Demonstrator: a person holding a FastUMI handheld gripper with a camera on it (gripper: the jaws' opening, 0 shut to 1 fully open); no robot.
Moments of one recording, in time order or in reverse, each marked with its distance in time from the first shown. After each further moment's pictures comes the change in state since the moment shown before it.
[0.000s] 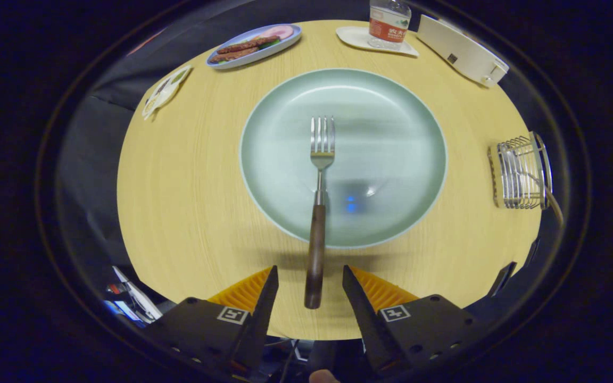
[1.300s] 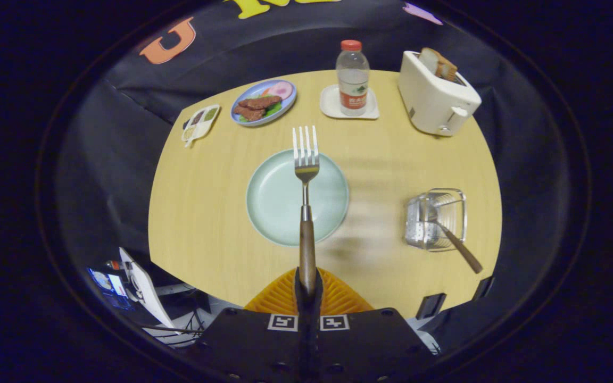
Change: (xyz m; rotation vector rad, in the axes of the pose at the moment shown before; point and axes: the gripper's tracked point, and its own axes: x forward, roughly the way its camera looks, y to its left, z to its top) arm -0.177 -0.130 0.019 -0.106 -0.153 0.064
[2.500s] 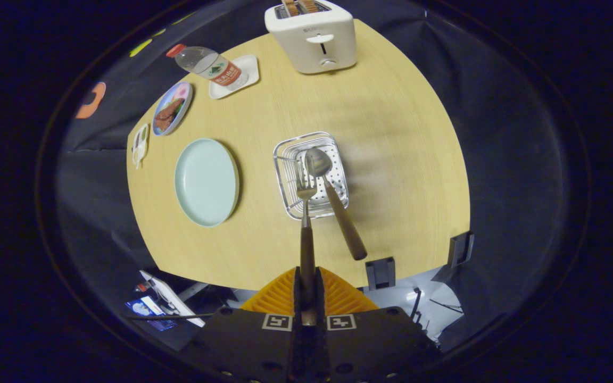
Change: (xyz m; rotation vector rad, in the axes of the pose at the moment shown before) arm -0.002 -0.137 -0.024 0.295 0.284 -0.003
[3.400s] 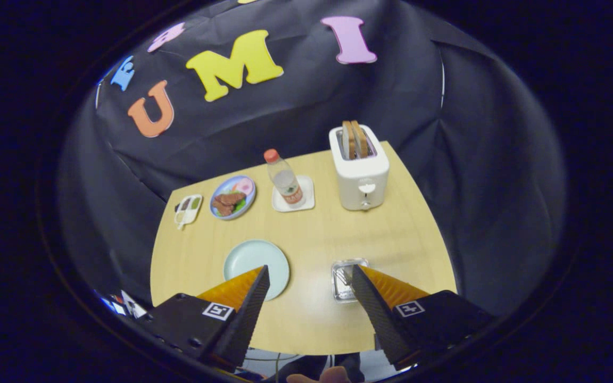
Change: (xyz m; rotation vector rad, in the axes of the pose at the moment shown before) arm -0.126 0.083 0.045 -0.218 -0.817 0.082
